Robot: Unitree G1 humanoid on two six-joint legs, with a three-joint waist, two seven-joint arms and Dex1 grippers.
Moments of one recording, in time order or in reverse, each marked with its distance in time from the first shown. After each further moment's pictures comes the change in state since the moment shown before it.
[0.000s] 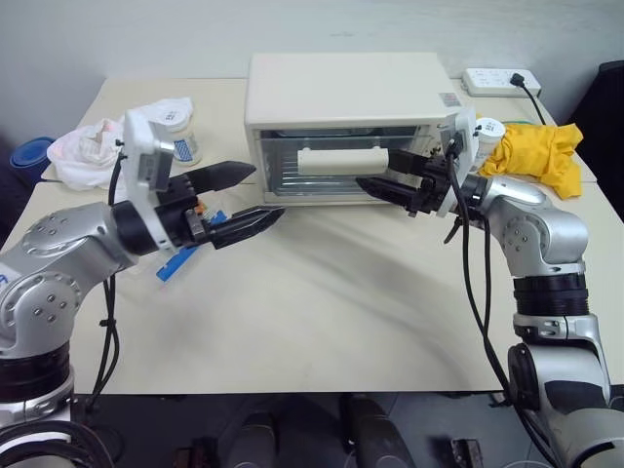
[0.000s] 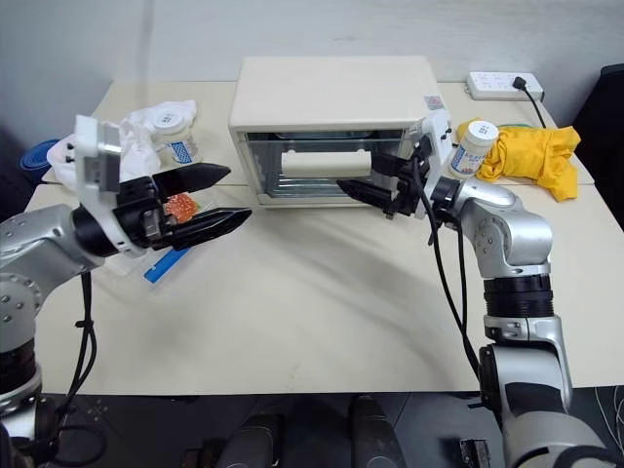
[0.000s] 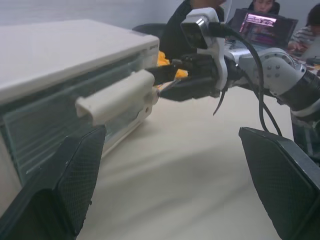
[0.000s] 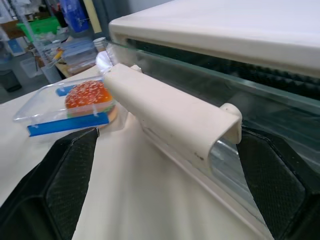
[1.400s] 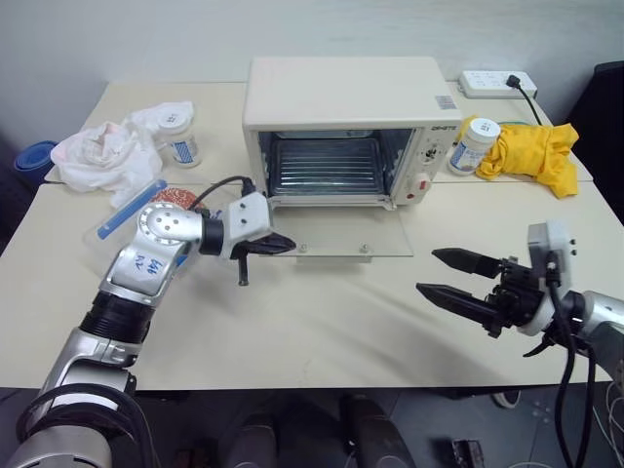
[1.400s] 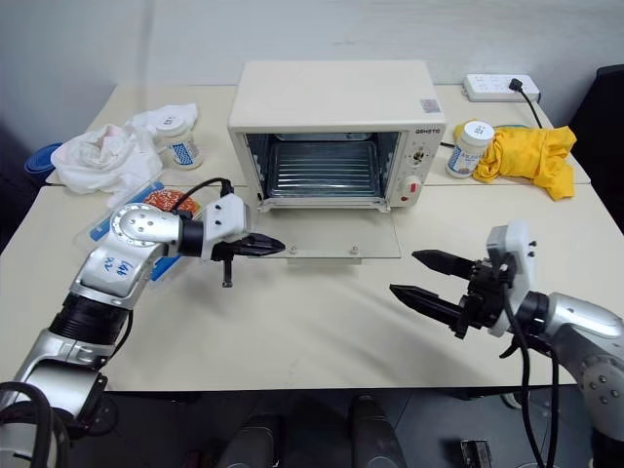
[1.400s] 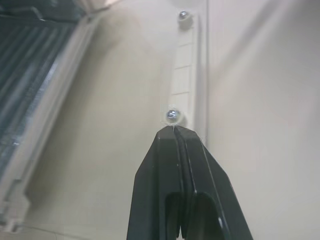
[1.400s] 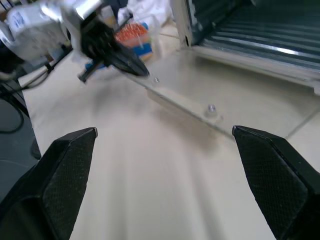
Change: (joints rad) left arm -0.143 -0.148 -0.475 0.539 0.848 -0.612 -0.464; right arm 0.737 -0.249 -0.377 -0.664 0.435 0.206 -0.094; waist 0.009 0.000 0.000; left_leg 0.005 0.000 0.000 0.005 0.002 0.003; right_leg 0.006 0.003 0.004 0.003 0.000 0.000
